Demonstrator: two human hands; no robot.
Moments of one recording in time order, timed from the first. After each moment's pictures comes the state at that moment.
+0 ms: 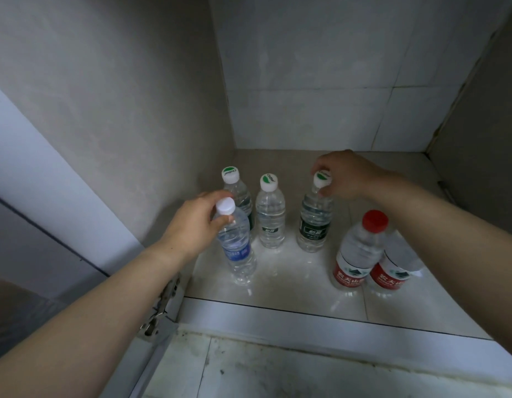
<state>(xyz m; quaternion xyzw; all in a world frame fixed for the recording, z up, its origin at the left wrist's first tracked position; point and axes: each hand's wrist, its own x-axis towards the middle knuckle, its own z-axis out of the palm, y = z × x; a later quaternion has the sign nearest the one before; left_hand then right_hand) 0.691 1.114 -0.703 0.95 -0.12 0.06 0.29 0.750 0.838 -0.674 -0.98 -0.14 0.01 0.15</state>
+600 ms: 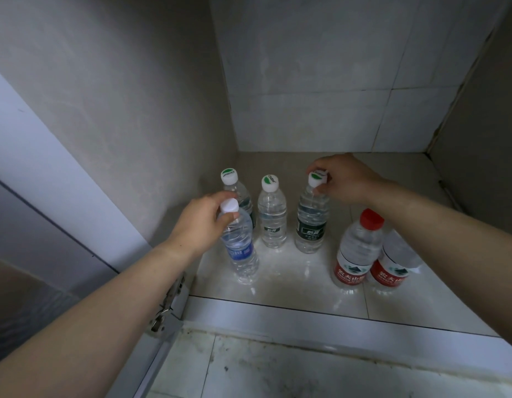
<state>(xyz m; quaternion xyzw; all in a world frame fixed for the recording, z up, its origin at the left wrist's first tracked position) 0.687 1.107 -0.698 0.95 -0.10 0.06 0.28 0.737 0.839 -0.677 -0.96 -0.14 -0.01 0.23</state>
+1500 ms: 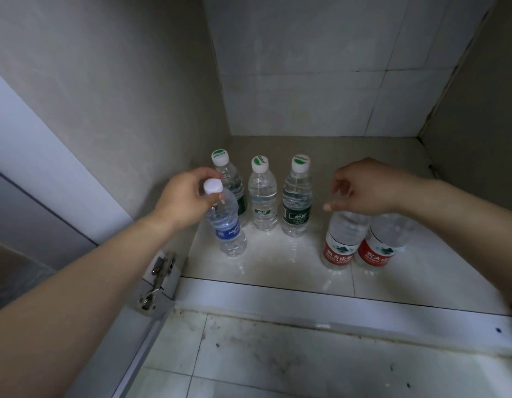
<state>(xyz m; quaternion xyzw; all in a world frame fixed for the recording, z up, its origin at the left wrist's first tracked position) 0.692 1.112 -0.699 0.94 -0.05 0.04 0.35 0.678 0.813 -0.665 -0.98 -0.12 0.10 0.08</state>
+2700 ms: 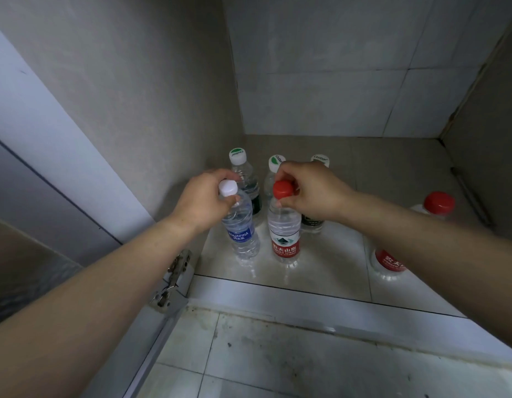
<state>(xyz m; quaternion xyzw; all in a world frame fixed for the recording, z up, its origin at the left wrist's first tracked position) 0.690 1.112 -0.702 0.95 -0.08 0.07 0.28 0.696 0.902 -0.692 -0.93 -0.21 0.01 0.29</state>
